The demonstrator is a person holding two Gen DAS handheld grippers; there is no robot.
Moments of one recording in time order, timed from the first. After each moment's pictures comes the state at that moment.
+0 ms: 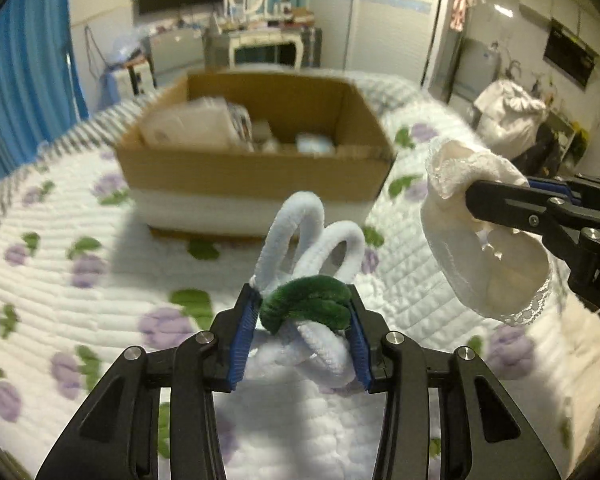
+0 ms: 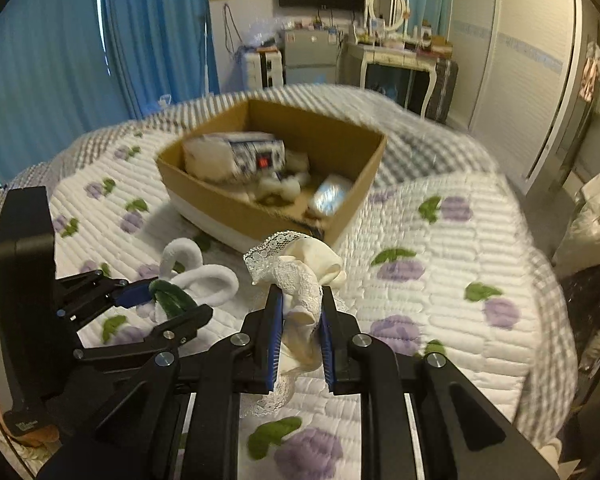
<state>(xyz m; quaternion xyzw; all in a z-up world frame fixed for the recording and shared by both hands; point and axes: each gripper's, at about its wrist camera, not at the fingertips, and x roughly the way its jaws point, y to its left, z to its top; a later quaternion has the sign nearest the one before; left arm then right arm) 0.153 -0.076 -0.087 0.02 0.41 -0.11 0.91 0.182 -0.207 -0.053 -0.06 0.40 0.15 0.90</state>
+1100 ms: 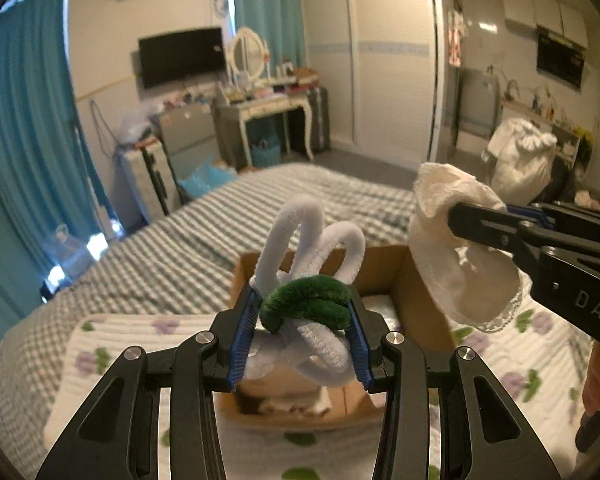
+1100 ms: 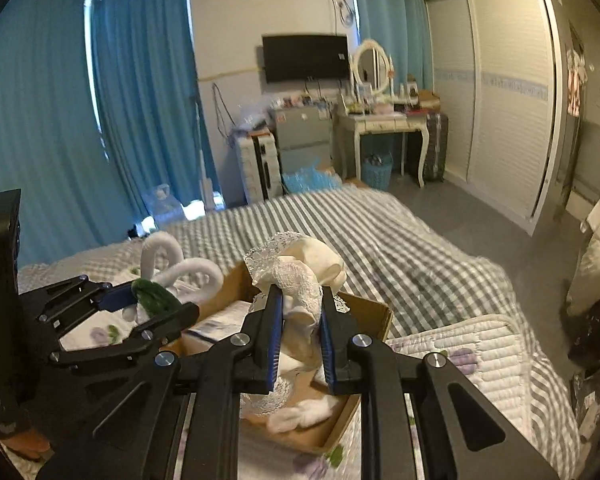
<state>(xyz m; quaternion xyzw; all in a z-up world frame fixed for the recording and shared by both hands) 0.309 -0.060 -0.007 0.07 0.32 -0.10 0.94 0.320 -0.180 0.030 0.01 0.31 0.15 0.94</state>
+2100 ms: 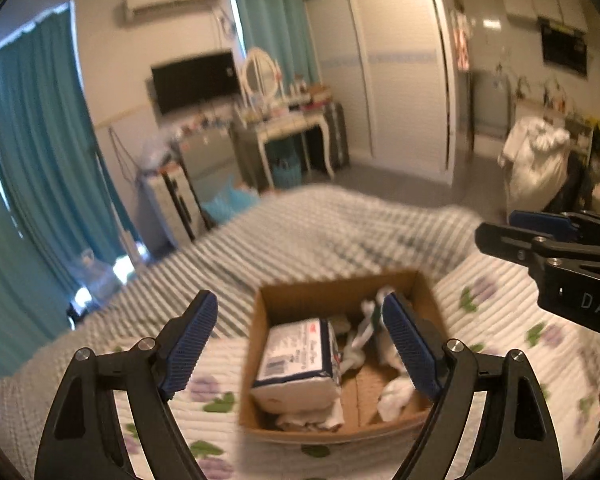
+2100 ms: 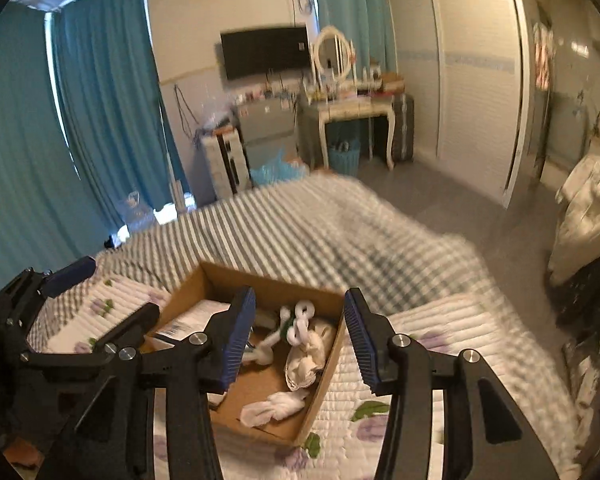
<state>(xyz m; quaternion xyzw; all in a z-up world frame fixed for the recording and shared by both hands) 0.263 -0.069 0.058 0.11 0.26 -0.06 0.96 0.305 -0.220 0.054 0.03 0.31 0.09 0.95</state>
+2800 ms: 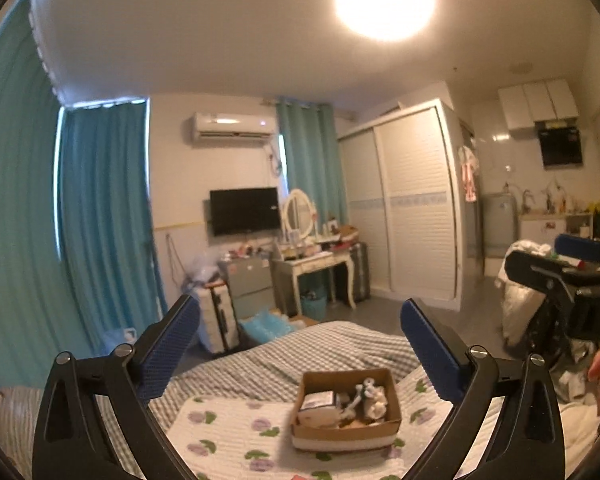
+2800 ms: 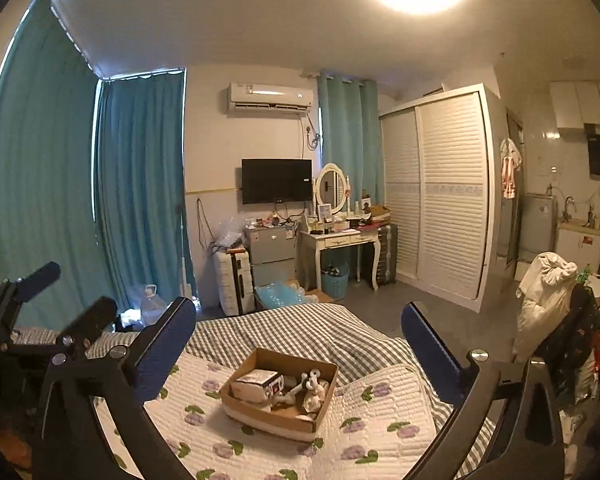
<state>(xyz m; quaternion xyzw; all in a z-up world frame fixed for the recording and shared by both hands) 0.011 -0.017 0.197 0.06 0.03 -0.03 1.00 0.017 -0.193 0.211 0.01 0.09 0.06 0.99</state>
